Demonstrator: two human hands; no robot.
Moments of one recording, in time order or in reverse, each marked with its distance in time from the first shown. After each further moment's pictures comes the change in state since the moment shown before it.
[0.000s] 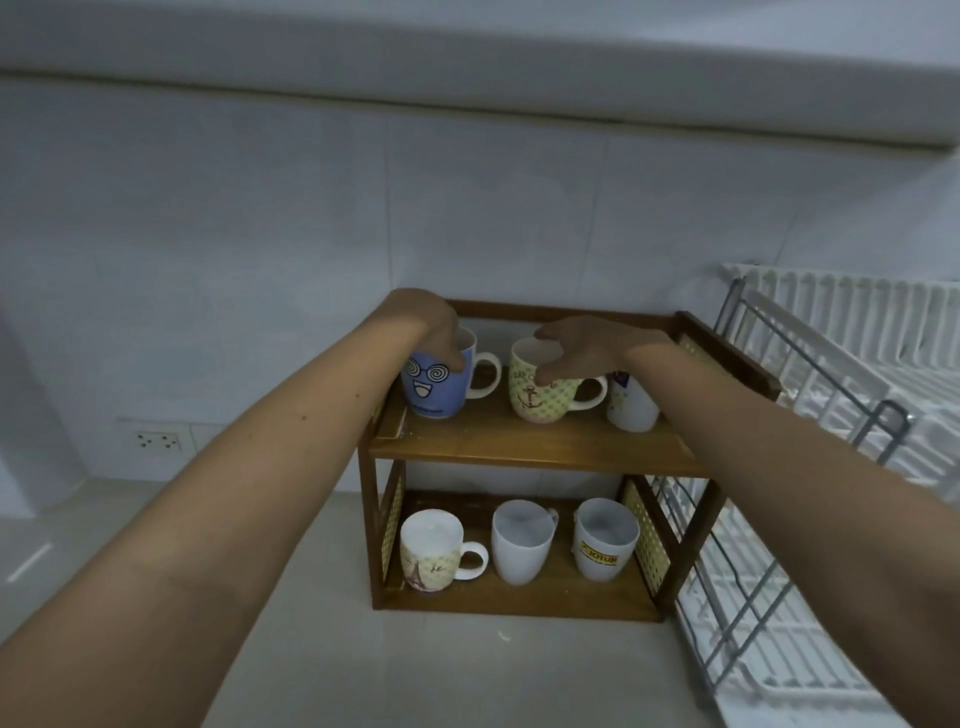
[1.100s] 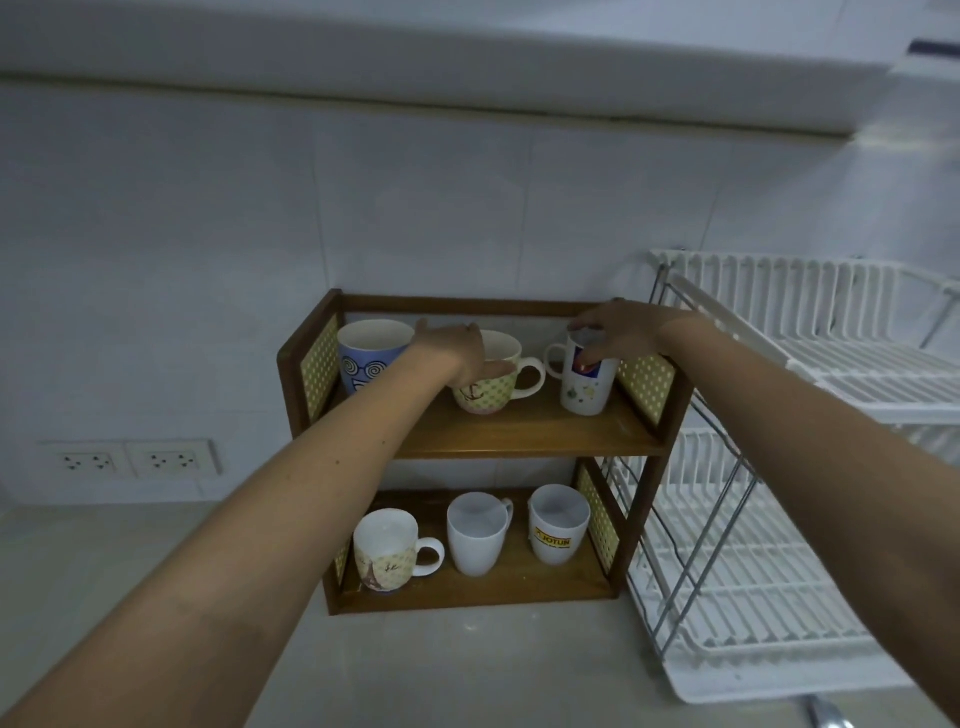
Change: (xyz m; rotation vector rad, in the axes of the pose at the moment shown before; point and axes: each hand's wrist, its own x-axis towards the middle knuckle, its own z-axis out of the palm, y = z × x) left_hand 0.019 0.094 0.013 -0.190 0.095 0.117; right_hand -0.062 0.067 -0.027 -0.133 -0.006 0.188
